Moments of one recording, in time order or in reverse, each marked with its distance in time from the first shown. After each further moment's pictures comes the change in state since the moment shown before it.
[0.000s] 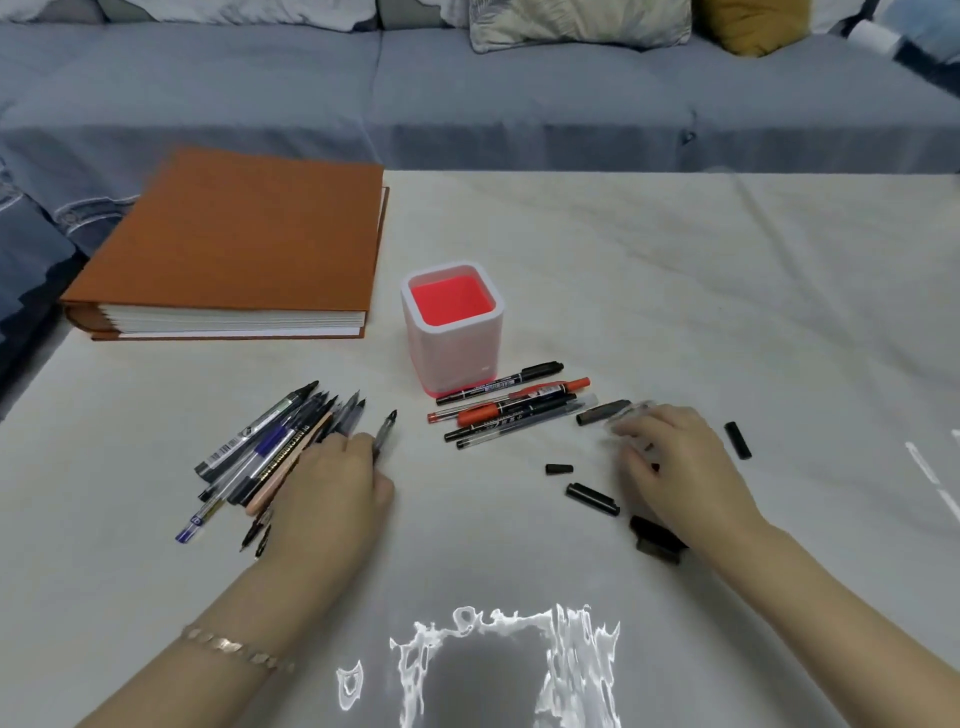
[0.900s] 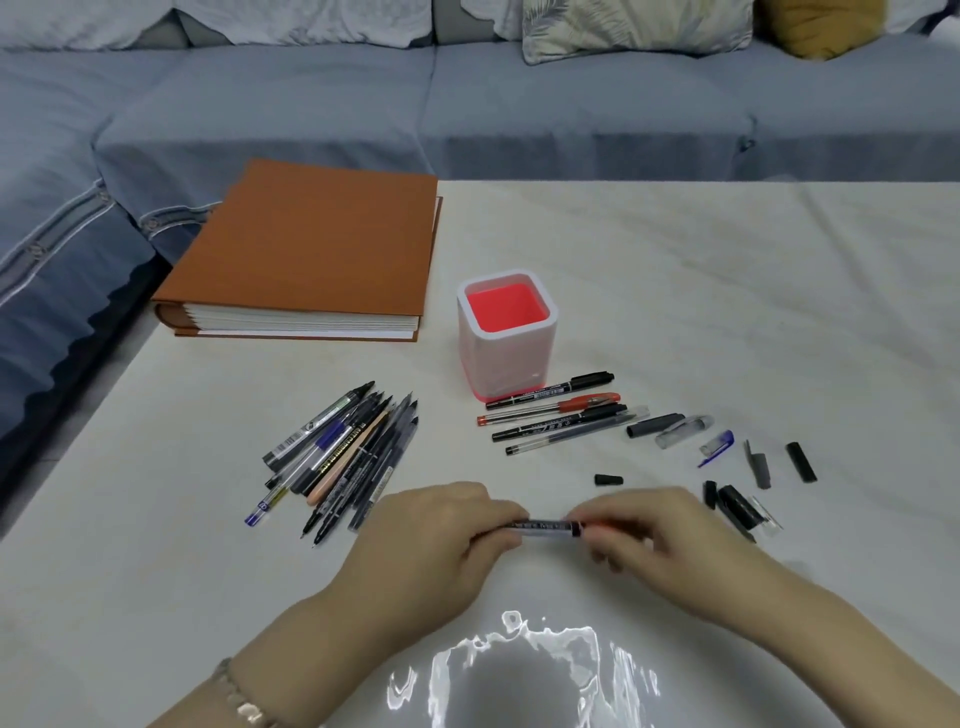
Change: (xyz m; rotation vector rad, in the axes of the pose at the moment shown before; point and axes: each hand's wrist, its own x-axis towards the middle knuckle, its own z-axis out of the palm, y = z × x) left_hand -0.038 0.017 -0.020 -0.222 0.016 0.528; right_hand -0.027 -0.072 -0.022 0.503 -0.495 -0.172
